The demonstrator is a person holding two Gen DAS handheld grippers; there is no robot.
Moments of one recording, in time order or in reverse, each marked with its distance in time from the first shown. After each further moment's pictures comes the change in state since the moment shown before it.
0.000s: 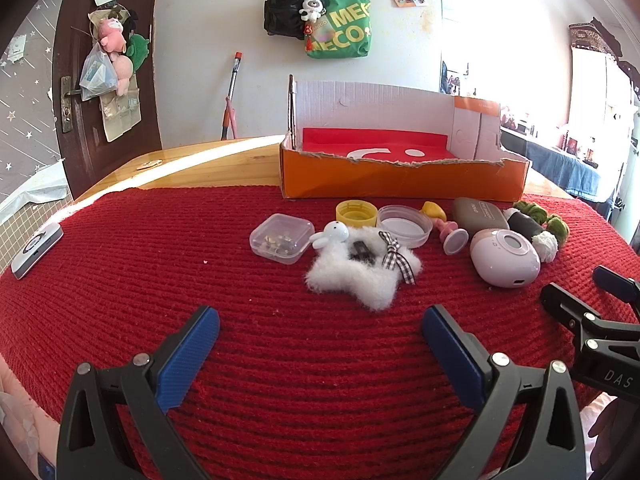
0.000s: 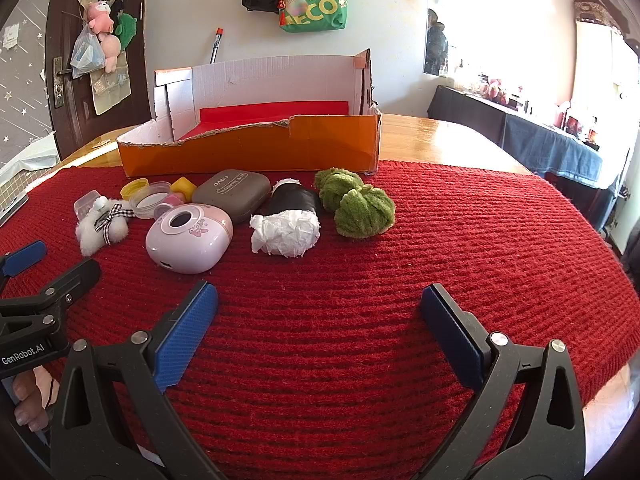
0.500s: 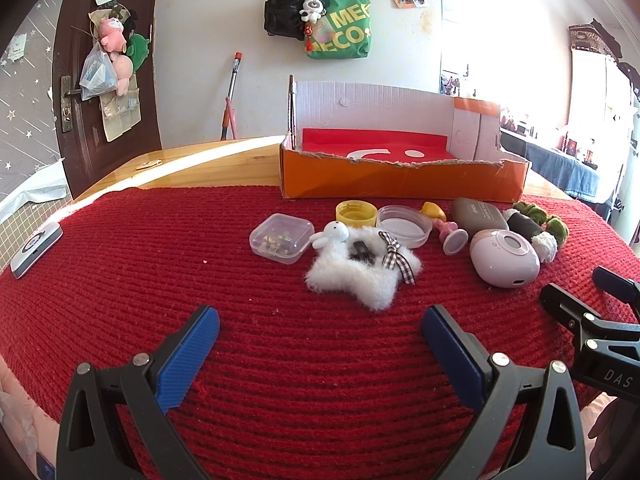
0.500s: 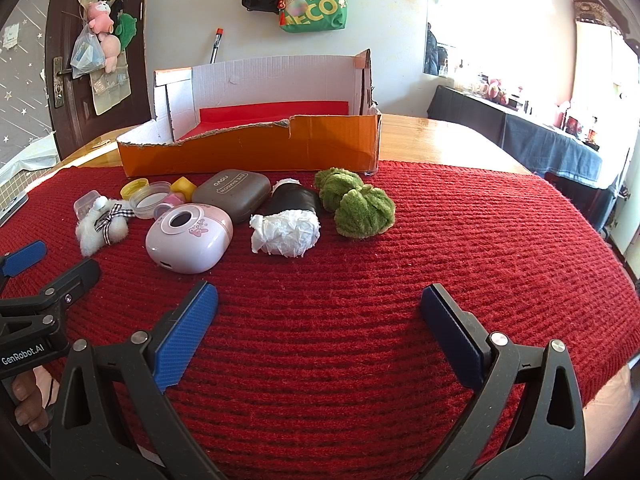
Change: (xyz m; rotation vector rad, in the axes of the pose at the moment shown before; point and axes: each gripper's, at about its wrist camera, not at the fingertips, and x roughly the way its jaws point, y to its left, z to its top) left arm 0.000 -0.001 -0.002 -0.003 0.002 0.004; right arm 0.000 0.000 -0.001 -0.002 -0.001 0.000
